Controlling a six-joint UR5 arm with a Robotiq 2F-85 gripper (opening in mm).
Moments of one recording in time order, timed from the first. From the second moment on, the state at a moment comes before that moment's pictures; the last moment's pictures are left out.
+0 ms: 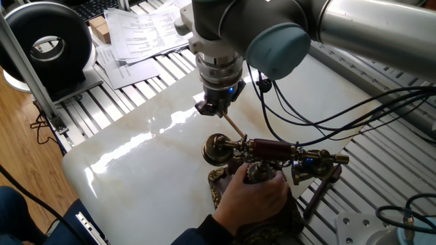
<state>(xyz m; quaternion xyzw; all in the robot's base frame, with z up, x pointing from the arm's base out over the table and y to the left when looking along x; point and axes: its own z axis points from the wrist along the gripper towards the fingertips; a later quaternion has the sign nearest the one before) 0.492 0.067 0.098 0.03 0.99 -0.07 0.06</state>
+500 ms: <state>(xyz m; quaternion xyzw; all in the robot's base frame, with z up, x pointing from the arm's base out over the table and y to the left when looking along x) 0.512 0.066 0.089 0.01 1.00 -0.06 0.08</state>
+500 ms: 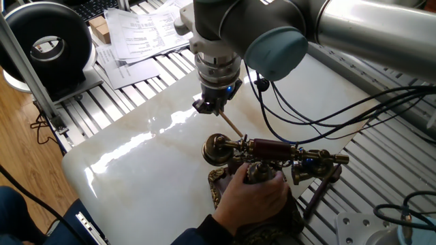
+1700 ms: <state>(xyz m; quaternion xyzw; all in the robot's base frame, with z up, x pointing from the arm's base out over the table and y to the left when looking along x) 0.525 0.077 0.095 0.07 0.99 -0.03 0.11</state>
